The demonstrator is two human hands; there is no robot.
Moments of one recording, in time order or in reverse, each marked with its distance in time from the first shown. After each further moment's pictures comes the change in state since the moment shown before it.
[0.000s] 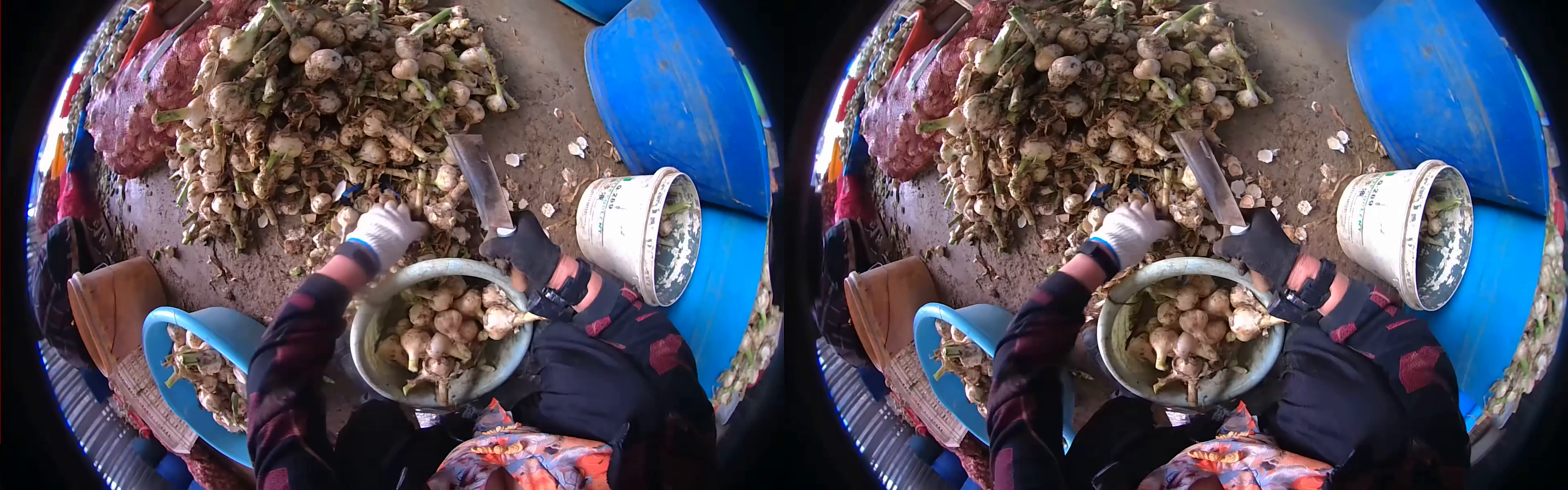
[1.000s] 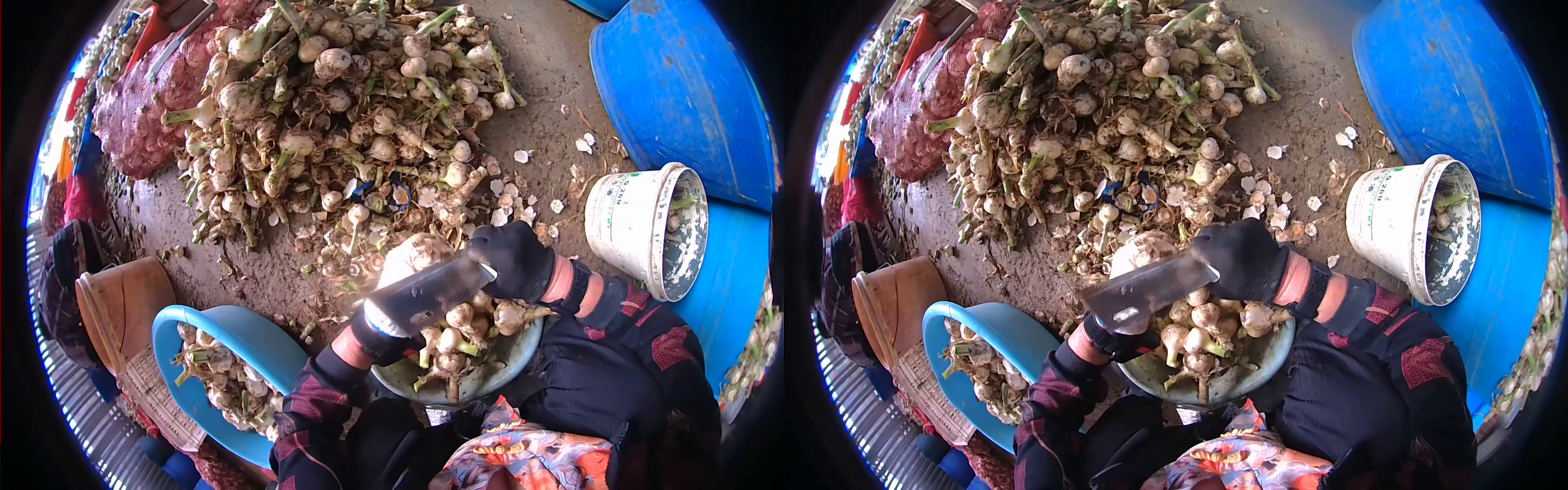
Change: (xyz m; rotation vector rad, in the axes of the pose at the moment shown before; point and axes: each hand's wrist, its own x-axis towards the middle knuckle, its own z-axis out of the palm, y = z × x) left_hand -0.096 0.064 -0.004 -1.461 0.435 0.090; right_hand -0.013 -0.040 0.025 -0.699 -0.135 -0.926
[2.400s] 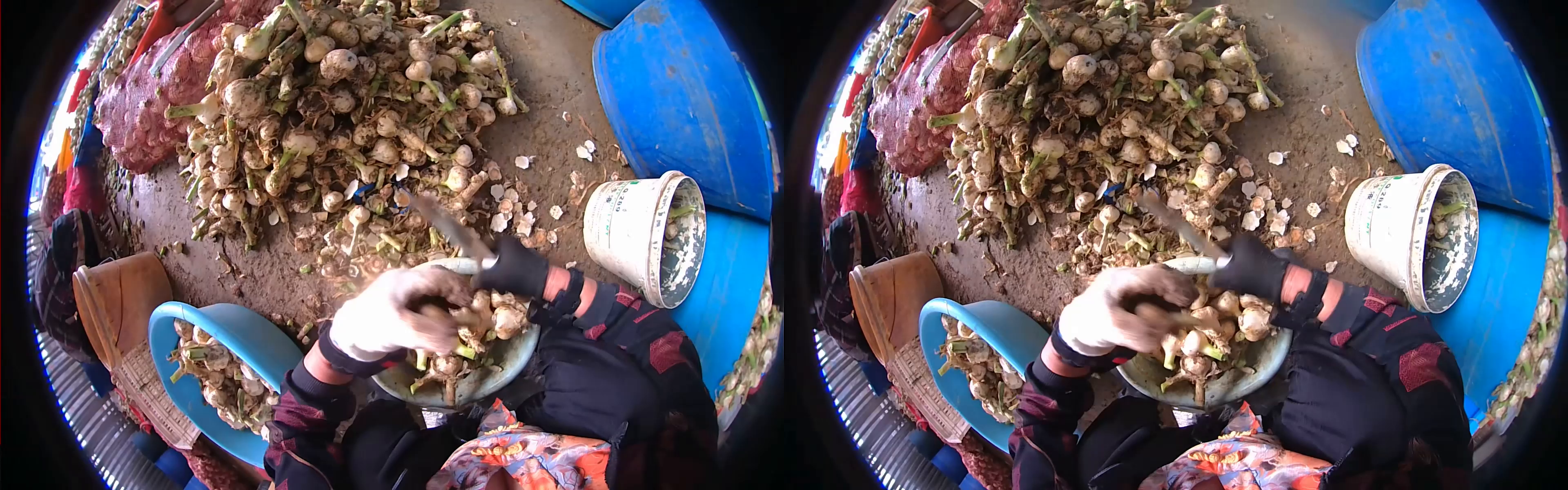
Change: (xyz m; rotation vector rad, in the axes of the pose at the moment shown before) left_hand 0.020 0.066 -0.019 -0.184 -0.135 -0.095; right_hand -0.014 0.006 0.011 0.527 -0.256 0.880
